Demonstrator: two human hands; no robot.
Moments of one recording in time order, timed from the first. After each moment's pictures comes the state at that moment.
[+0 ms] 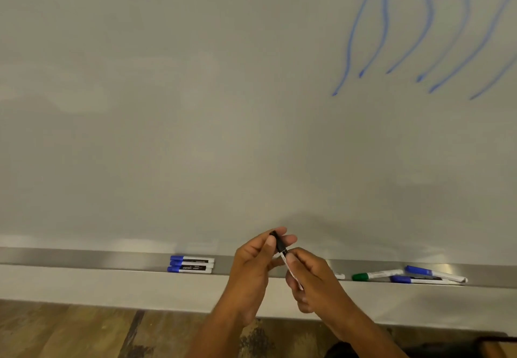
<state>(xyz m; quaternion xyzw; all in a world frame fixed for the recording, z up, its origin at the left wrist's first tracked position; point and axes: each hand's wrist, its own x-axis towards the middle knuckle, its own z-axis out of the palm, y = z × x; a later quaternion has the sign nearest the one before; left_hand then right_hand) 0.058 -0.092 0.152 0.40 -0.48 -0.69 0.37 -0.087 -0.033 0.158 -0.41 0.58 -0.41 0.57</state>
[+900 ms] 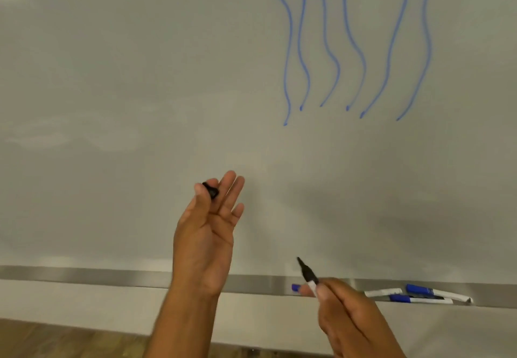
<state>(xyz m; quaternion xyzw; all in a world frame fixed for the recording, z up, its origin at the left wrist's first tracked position) 0.015 -0.040 0.338 0.26 -0.36 -0.65 0.61 -0.160 0.093 0.248 -0.47 0.56 -0.51 0.46</state>
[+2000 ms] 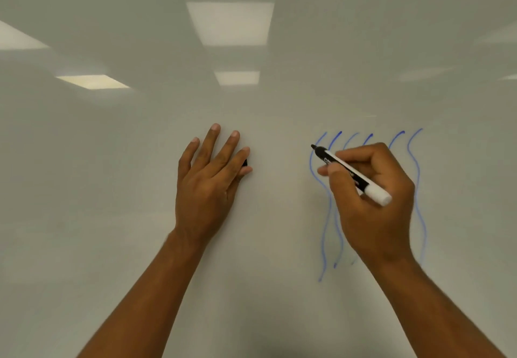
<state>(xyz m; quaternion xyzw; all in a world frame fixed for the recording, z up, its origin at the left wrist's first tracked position) 0.046 -0.263 0.565 0.15 -0.66 0.38 0.63 -0.128 -0.056 0.560 -0.54 0.34 -0.75 -0.20</state>
